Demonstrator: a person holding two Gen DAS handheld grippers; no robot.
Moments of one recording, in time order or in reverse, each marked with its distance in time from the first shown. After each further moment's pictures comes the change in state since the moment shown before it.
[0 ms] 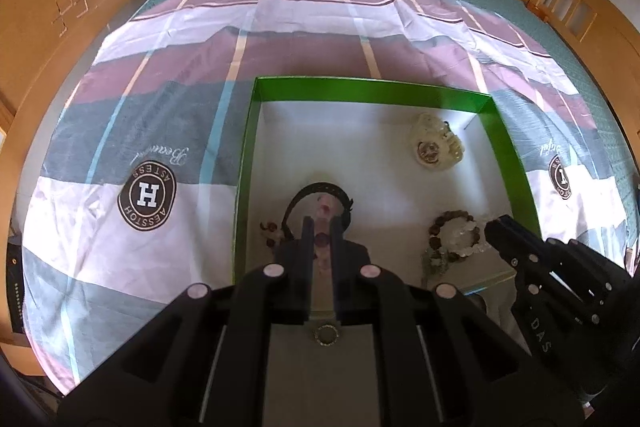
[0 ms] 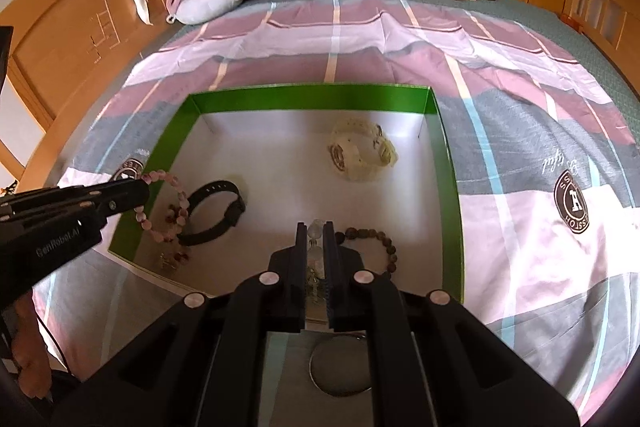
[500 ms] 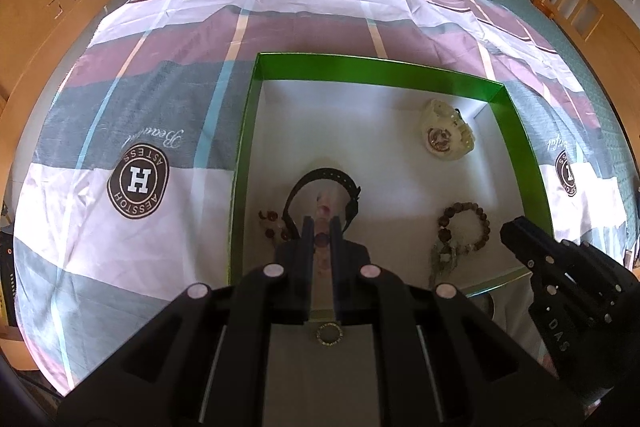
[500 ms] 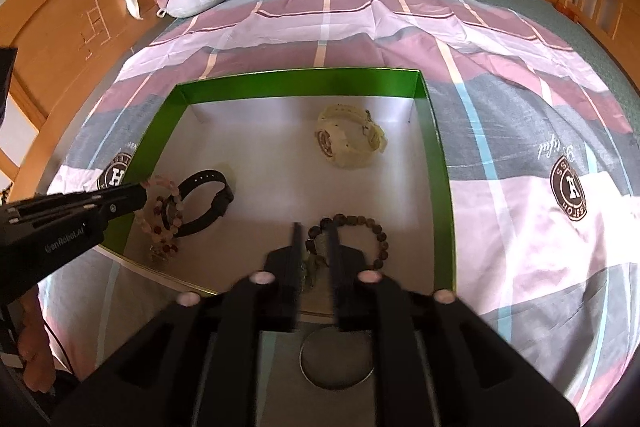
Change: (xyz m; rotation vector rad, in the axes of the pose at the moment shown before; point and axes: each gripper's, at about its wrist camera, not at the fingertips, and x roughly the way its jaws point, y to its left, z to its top) left arm 0.016 0.005 -0.004 -0.016 0.041 -0.008; right arm -0.004 -0.011 -0.001 0.058 0.011 0.003
